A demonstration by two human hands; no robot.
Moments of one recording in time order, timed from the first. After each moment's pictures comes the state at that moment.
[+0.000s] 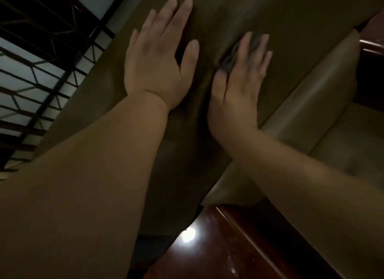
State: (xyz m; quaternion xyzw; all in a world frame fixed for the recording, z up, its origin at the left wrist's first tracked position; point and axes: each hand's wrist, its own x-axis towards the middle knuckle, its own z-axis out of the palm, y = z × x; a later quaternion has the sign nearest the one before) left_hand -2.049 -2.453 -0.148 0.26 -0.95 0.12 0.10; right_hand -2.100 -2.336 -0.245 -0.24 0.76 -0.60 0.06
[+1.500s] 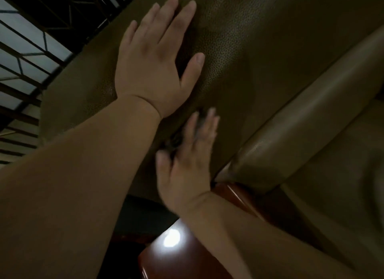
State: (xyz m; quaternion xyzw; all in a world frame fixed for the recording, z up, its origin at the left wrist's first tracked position) left_hand -1.903 -2.428 -0.156 0.28 -0.94 0.16 0.12; right_hand -1.853 -2.308 -0.295 -0.37 0.74 -0.55 0.10
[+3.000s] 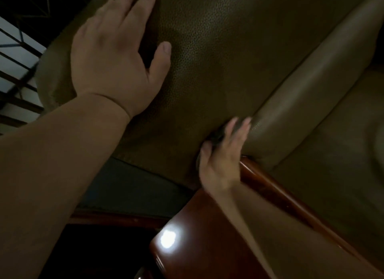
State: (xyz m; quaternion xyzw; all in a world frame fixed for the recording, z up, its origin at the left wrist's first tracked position) left_hand -1.800 -2.441 -0.154 0.27 -0.94 0.16 0.16; right_hand -1.818 -2.285 -0.389 -0.29 0.82 -0.47 0.13
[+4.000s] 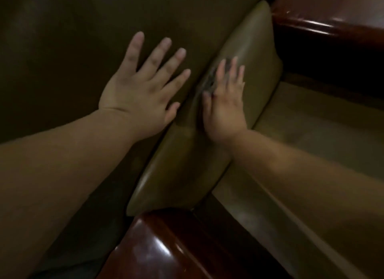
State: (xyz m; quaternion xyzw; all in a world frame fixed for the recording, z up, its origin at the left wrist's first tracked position) left_hand -2.087 -2.337 -0.271 0.02 -0.86 0.46 -0.20; right_hand -2.176 -2.227 -0.431 -0.30 0.84 -0.46 0.08
